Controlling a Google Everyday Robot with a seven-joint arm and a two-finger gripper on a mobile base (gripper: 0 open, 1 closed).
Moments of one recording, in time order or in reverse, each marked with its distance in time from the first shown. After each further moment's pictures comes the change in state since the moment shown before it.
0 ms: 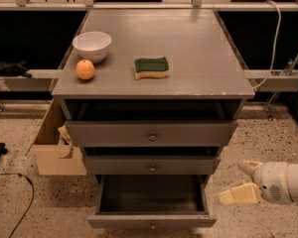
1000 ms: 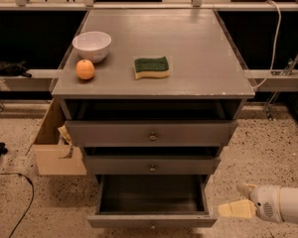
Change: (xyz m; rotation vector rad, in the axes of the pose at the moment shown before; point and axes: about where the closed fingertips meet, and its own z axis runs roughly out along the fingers) arm 0.077 -0.036 0.040 -0.016 -0.008 0.184
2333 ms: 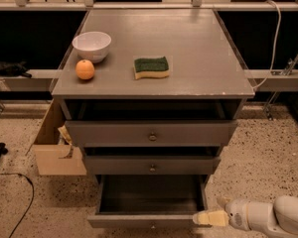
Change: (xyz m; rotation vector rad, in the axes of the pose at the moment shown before) arm 0.074 -0.051 0.108 -0.029 -0.009 0.074
